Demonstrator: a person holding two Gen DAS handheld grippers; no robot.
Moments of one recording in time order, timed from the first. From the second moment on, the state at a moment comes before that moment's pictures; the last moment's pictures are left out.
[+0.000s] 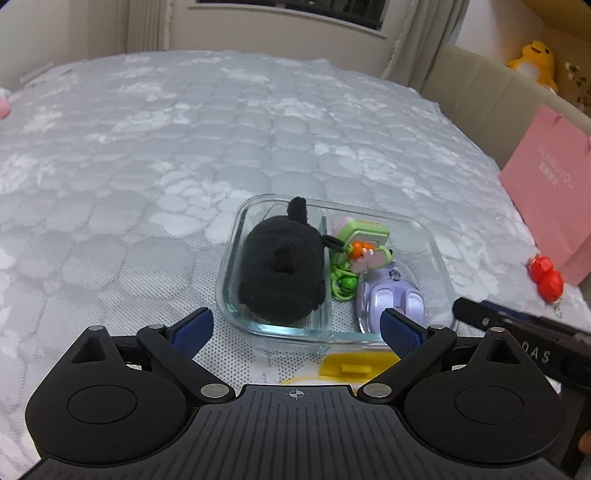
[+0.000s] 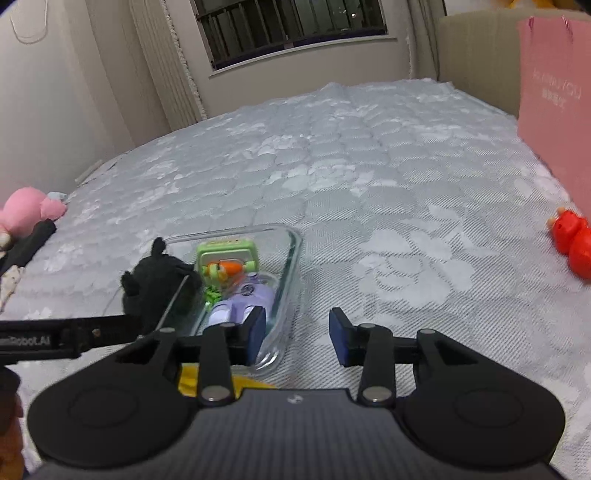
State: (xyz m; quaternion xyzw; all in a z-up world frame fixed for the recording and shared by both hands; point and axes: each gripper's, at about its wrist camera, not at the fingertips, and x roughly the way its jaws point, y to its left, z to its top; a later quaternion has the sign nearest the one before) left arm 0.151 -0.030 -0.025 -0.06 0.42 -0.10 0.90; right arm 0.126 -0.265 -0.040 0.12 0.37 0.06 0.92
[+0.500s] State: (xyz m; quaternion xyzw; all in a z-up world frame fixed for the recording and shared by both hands) left arm 0.145 -0.066 -0.021 -0.03 0.42 -0.16 0.89; right arm 0.128 -0.259 -0.045 0.12 0.36 0.09 0.92
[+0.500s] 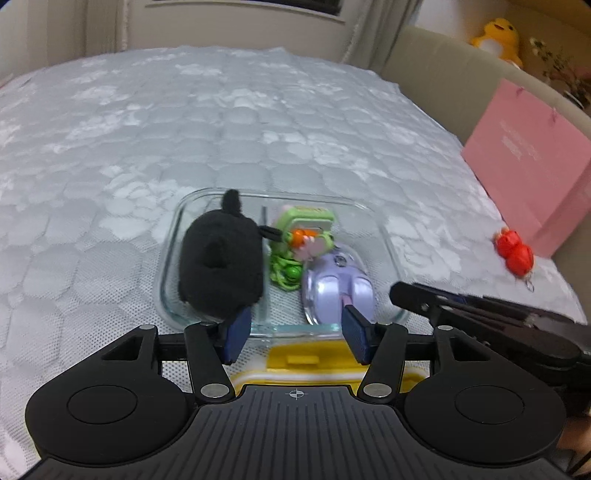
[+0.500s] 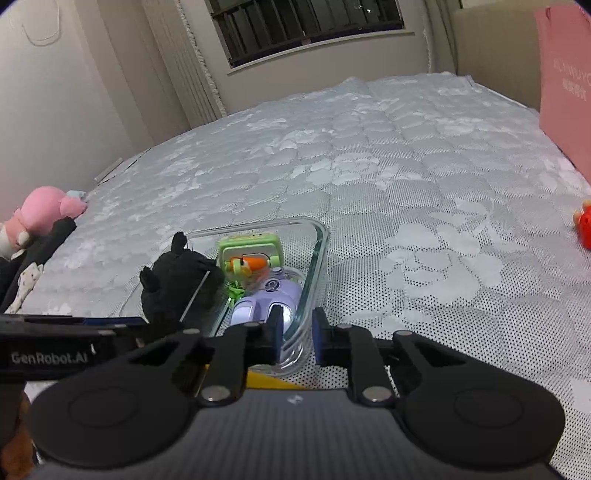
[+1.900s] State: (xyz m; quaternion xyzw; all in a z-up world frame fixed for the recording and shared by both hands) left arm 0.061 -0.067 -0.013 0.14 0.38 -0.14 0.90; right arm 0.020 -0.341 -0.071 0.25 0.41 0.04 0.88
